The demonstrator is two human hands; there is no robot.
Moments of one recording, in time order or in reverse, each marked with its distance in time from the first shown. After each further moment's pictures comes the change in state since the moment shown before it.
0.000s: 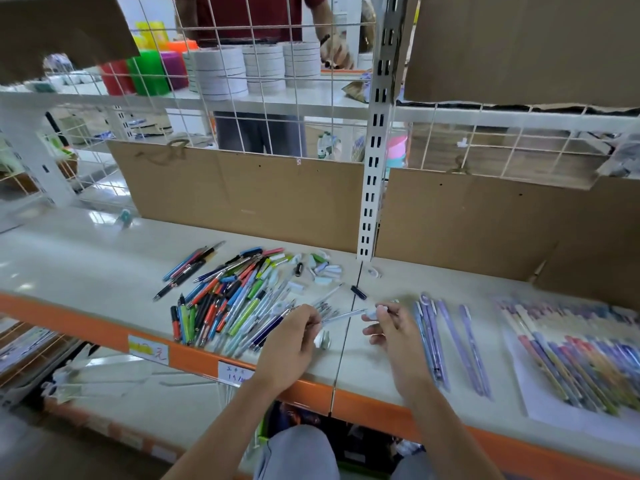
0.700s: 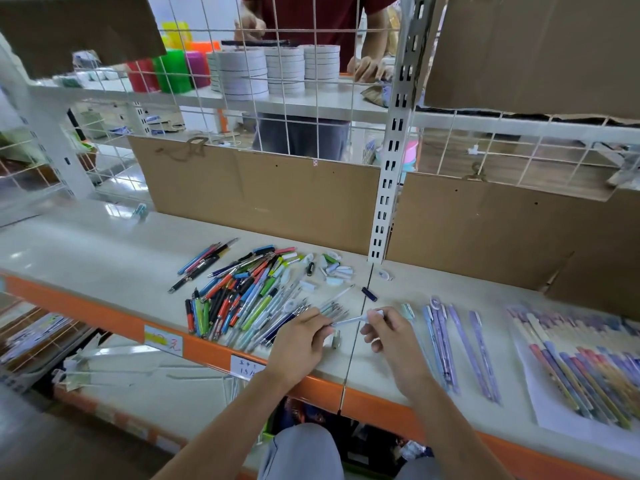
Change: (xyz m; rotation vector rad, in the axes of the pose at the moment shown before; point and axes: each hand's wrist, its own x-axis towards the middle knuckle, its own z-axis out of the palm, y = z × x) left_hand -0.001 -0.002 0.000 0.037 0.088 0.125; right_hand -0.006 -0.009 0.015 -0.220 -0.122 0.066
